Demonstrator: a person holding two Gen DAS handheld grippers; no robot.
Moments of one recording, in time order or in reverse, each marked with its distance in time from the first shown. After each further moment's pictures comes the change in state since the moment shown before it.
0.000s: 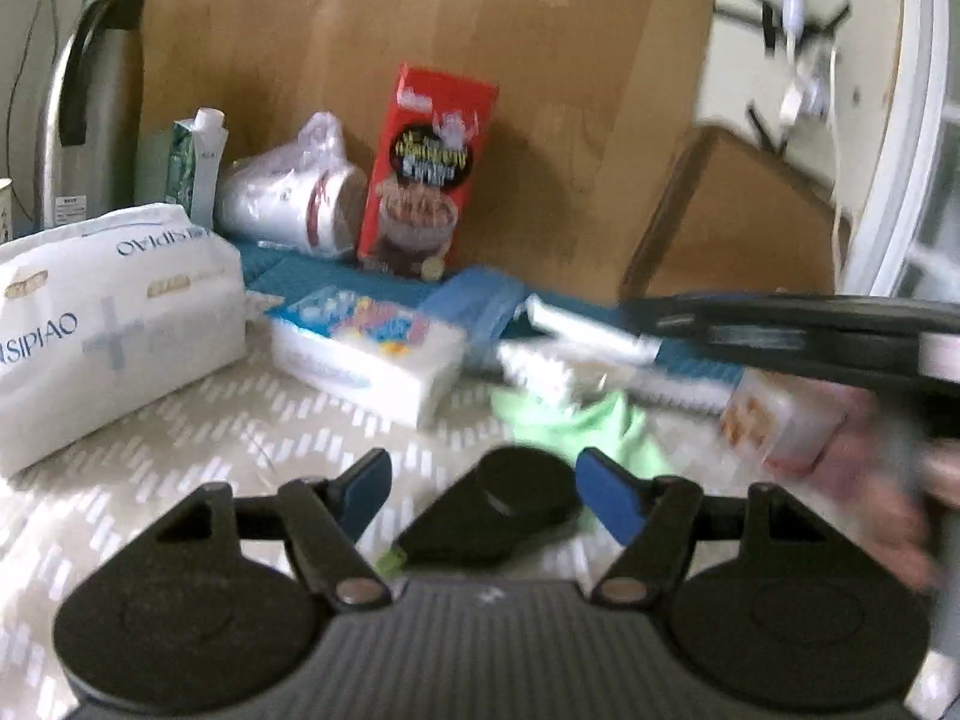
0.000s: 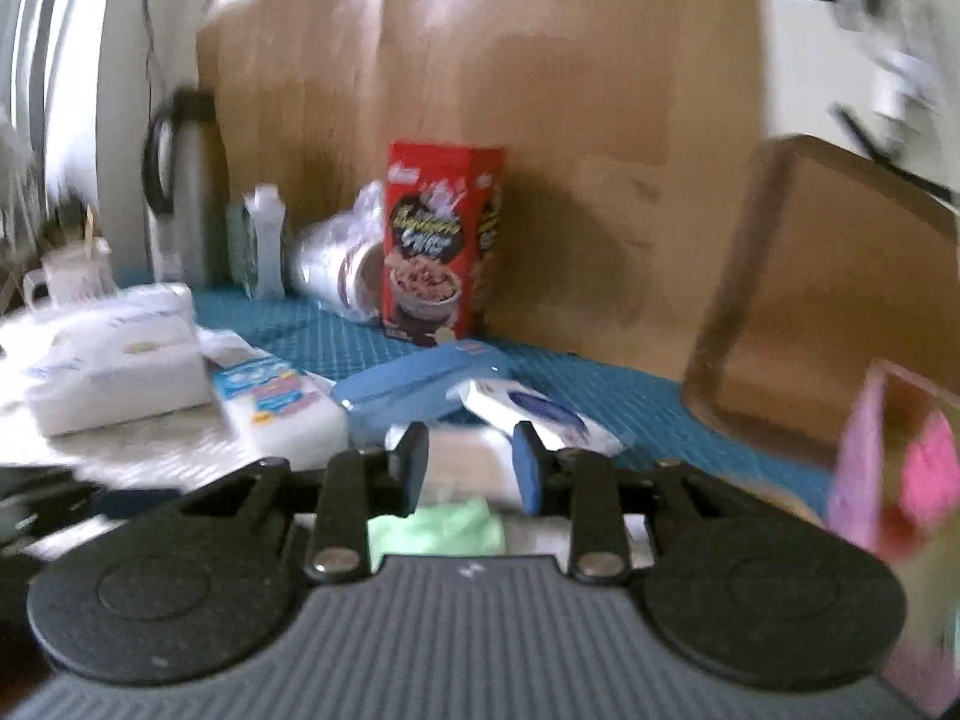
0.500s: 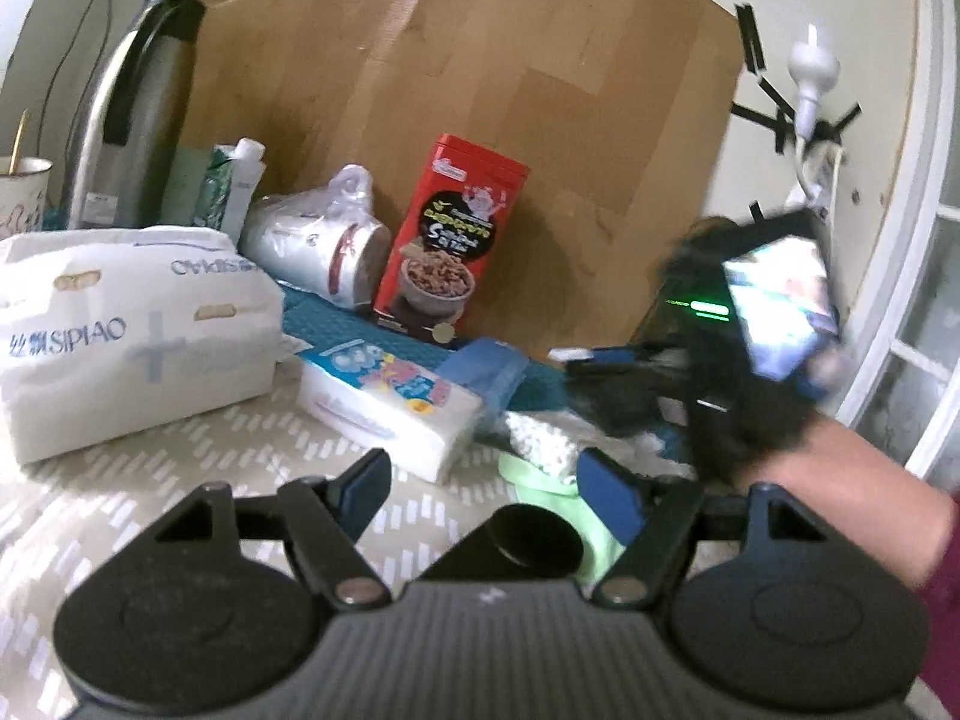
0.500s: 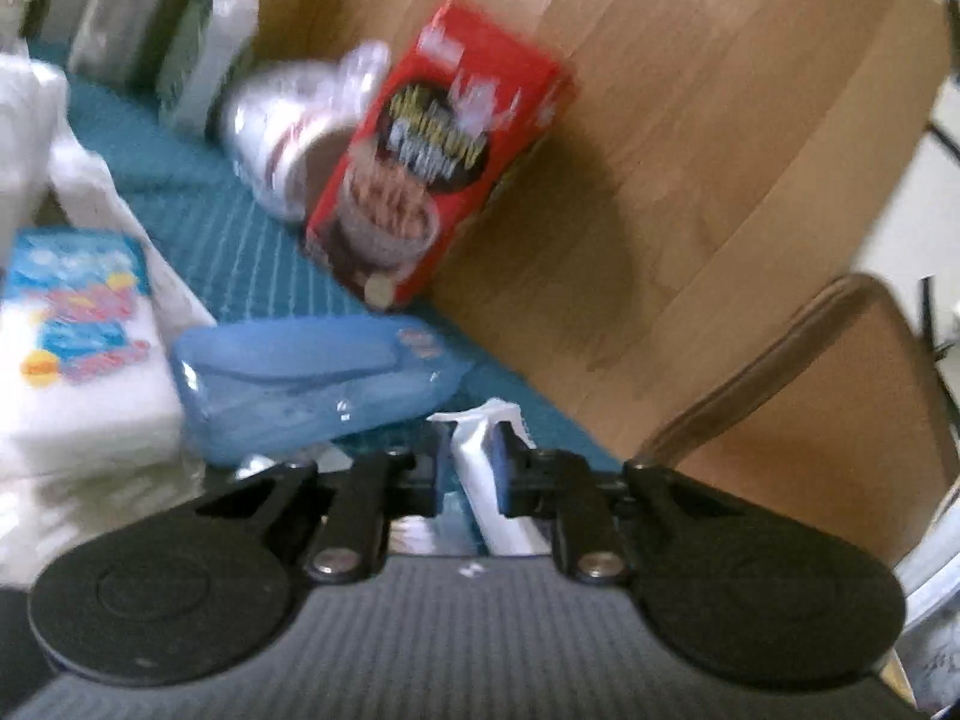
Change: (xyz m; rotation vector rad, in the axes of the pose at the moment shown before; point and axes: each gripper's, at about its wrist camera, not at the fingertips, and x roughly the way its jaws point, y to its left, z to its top) left arm -0.019 0.020 0.000 -0.118 -0.127 -0.037; right arm 0.058 0.026 0.005 -0.369 0.026 -0.227
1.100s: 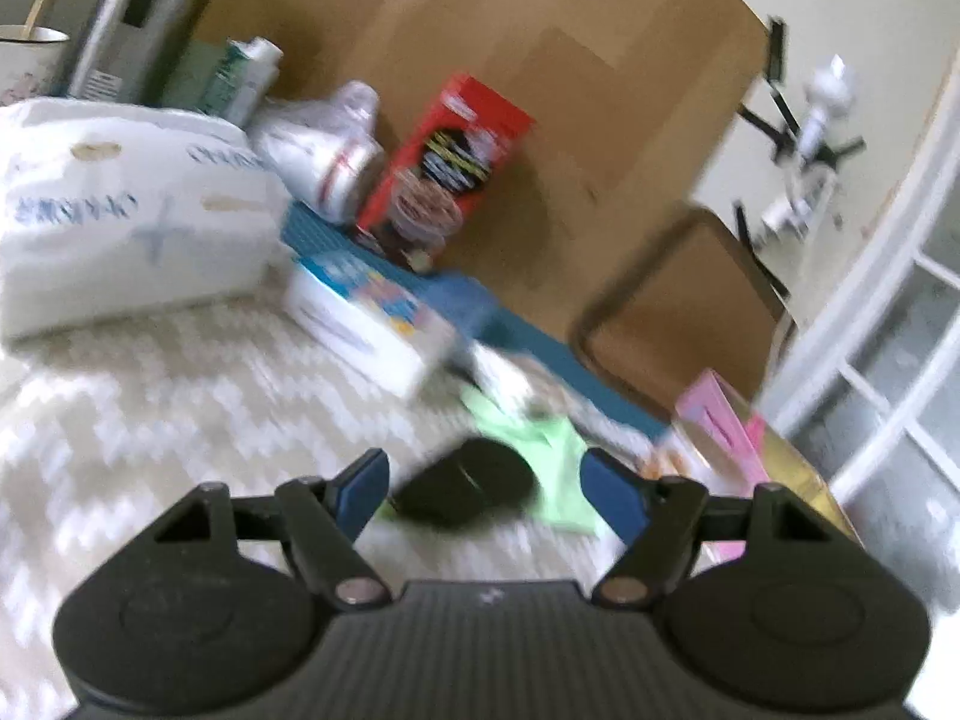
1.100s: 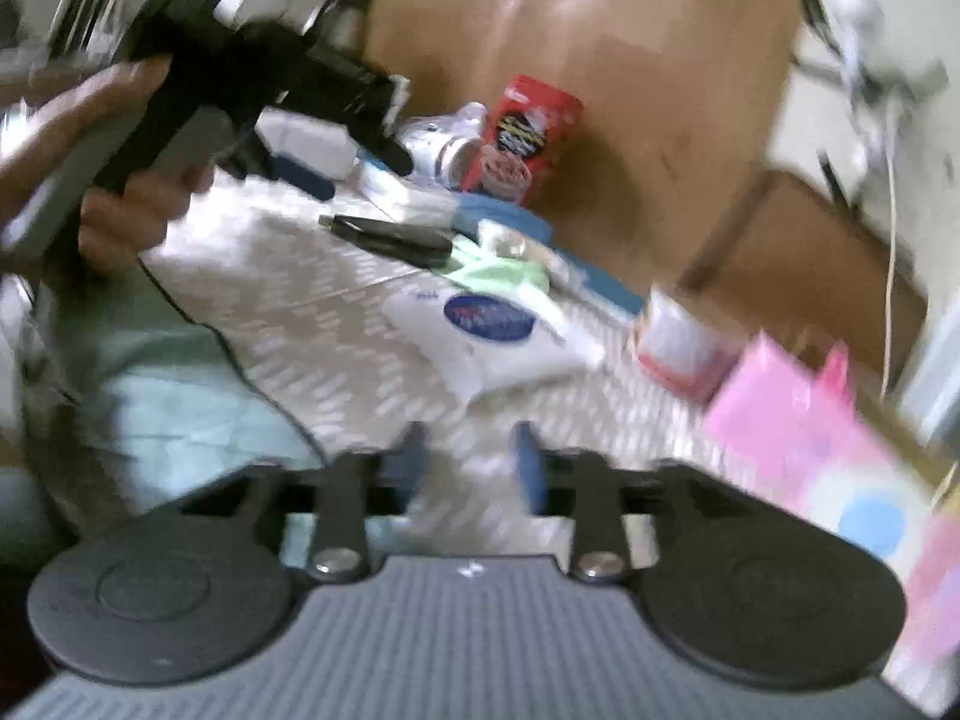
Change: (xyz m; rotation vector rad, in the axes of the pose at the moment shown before) left arm -0.012 0.013 -0.010 -0.149 0.154 -0.136; right arm -0.242 0.005 -0.171 0.243 -0.059 0.267
